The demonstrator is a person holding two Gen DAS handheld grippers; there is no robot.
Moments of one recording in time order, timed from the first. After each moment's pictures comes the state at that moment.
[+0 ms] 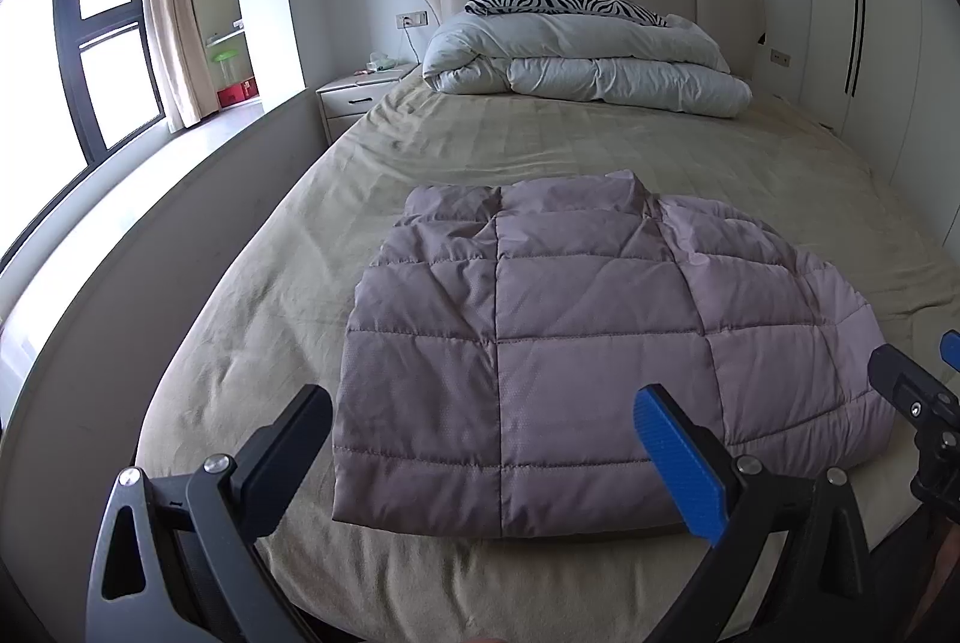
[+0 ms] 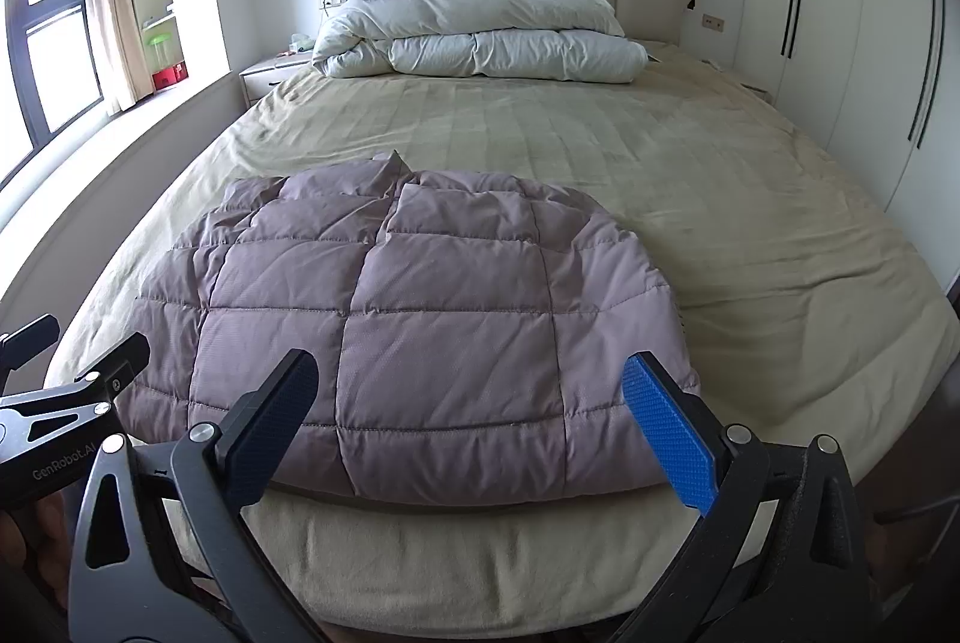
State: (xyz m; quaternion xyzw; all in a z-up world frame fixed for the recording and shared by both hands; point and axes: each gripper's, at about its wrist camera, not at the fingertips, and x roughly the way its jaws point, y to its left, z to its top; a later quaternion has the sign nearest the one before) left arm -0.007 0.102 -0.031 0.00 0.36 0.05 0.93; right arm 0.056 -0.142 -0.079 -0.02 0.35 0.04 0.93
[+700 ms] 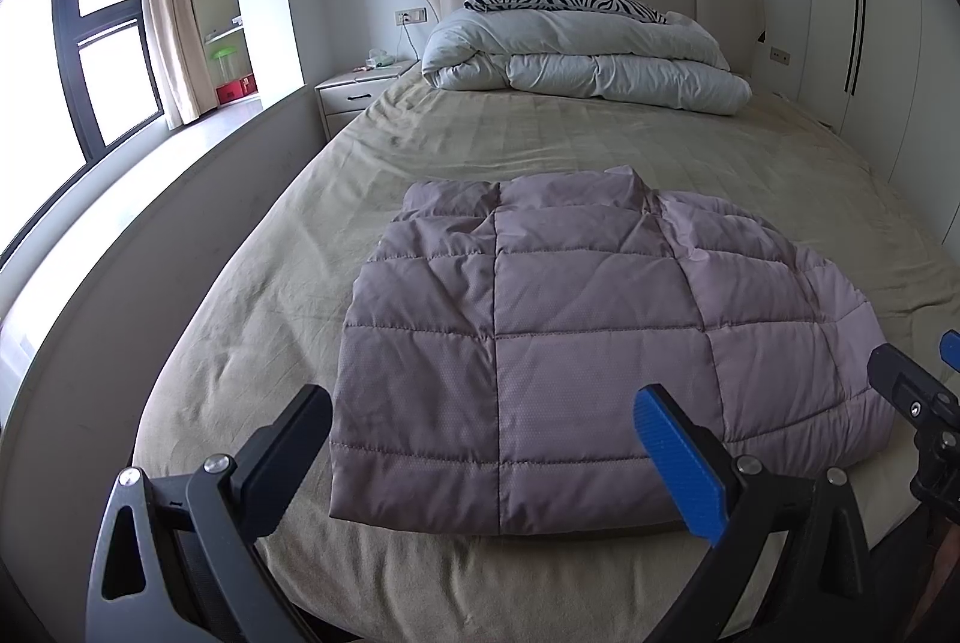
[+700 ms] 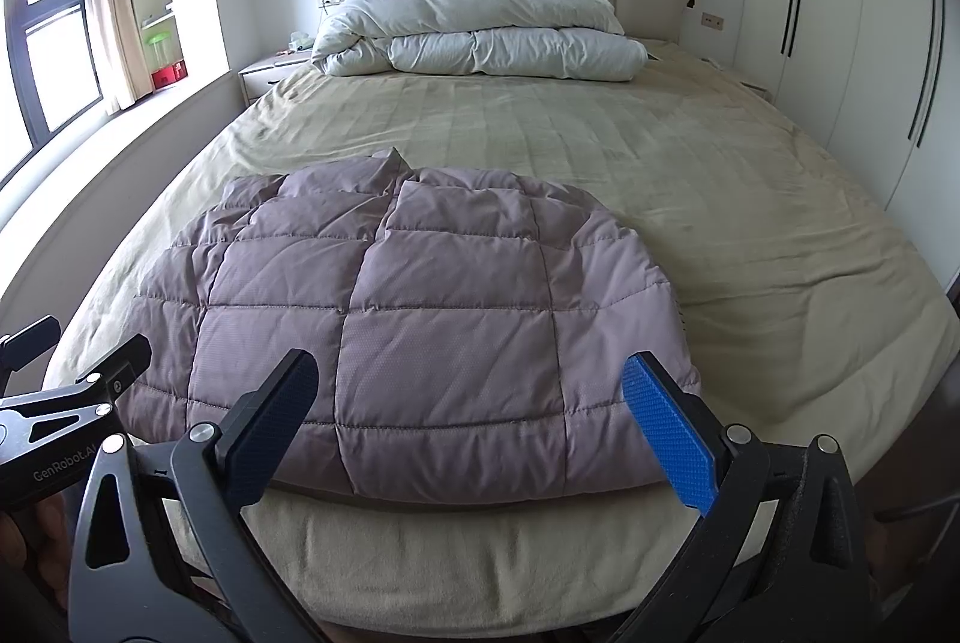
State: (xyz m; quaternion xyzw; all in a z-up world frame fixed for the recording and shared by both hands) left arm -0.007 0.102 -0.033 0.00 0.36 0.05 0.93; right arm 0.056 -0.142 -0.079 -0.02 0.35 0.04 0.93
